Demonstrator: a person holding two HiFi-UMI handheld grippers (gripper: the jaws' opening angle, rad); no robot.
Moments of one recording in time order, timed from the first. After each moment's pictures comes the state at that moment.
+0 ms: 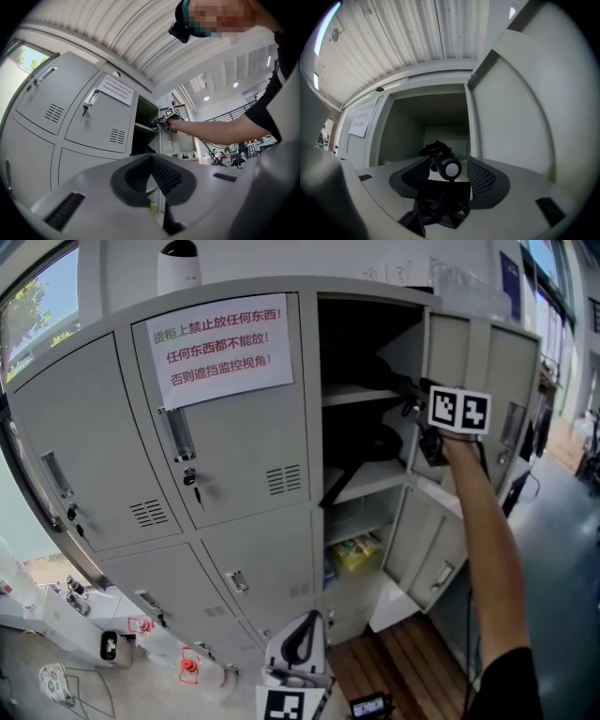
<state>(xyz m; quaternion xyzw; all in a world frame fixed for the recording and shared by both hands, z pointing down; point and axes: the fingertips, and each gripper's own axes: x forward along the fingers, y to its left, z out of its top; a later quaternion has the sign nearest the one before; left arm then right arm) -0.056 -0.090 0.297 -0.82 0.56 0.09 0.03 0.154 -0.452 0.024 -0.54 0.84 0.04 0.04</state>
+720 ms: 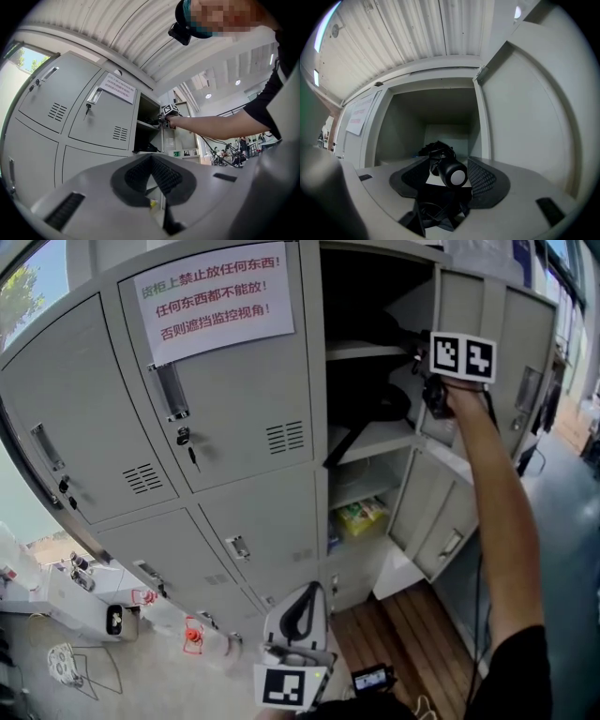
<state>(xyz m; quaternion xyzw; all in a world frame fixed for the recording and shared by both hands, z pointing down) -0.059 -0.091 0.297 -0.82 0.57 0.09 0.03 0.136 -0.464 0.017 -0.54 0.84 0.04 0.02</state>
